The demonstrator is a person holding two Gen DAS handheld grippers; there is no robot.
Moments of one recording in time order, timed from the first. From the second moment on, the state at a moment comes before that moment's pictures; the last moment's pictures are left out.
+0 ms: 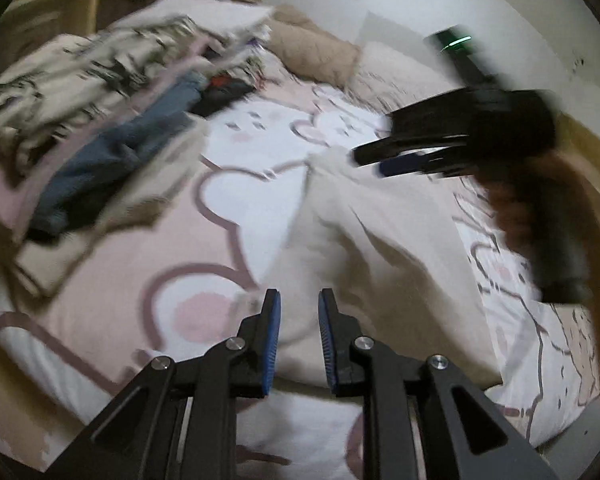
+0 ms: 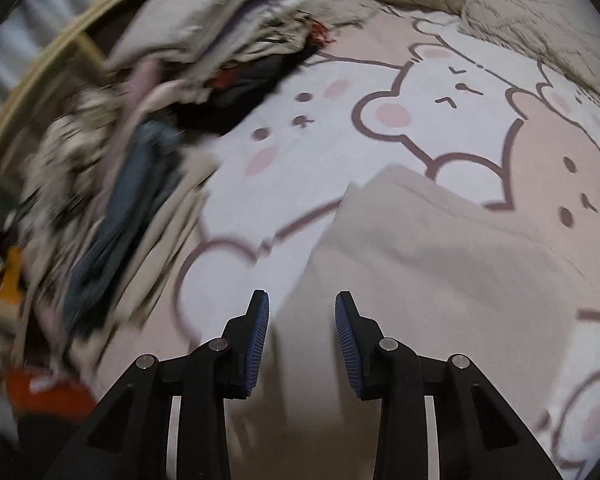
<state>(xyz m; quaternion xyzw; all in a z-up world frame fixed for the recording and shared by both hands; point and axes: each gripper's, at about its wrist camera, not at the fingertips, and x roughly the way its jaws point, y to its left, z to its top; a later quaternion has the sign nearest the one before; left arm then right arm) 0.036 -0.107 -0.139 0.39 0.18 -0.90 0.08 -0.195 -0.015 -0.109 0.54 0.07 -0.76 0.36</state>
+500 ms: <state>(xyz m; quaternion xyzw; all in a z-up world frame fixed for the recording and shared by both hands) 0.019 -0.106 -0.176 0.45 0.17 -0.87 0.11 -0.016 0.148 -0.122 0.45 0.14 -0.85 0.24</state>
